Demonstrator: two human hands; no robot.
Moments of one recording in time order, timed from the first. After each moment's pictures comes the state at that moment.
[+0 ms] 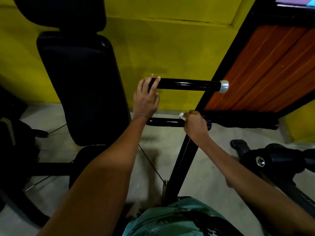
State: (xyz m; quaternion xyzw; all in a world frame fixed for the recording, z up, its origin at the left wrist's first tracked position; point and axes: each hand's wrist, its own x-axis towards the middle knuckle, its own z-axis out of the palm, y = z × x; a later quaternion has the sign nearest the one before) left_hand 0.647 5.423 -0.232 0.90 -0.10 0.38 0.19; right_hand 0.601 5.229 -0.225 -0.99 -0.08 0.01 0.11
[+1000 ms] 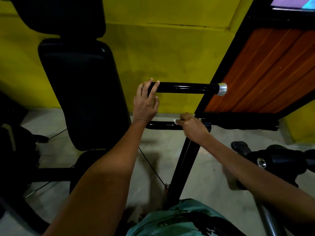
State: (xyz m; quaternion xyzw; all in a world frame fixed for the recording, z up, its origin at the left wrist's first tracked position) left_hand 0.647 5.424 -0.234 0.91 -0.10 0.36 0.18; right_hand 0.609 5.220 -0.226 -0.95 -0.30 0.00 0.05
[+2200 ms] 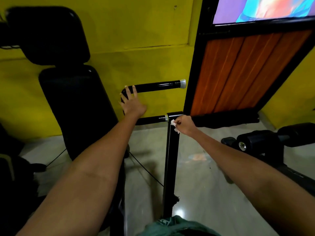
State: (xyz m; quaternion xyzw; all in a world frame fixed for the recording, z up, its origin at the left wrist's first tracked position) left_hand 0.580 5.373 -0.150 0.99 0.09 -0.01 0.13; right_hand 0.555 5.163 -0.234 -0.95 0.00 0.06 0.32
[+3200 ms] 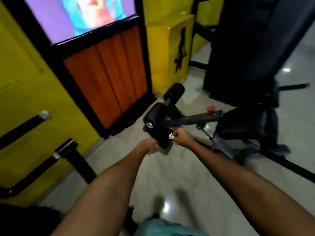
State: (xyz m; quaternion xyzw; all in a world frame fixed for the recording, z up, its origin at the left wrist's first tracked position) left_hand 0.386 5.029 -0.231 0.83 -0.48 -0.28 -0.04; right_hand 0.270 4.897 -0.253 -0.86 0.39 -0.01 0.34
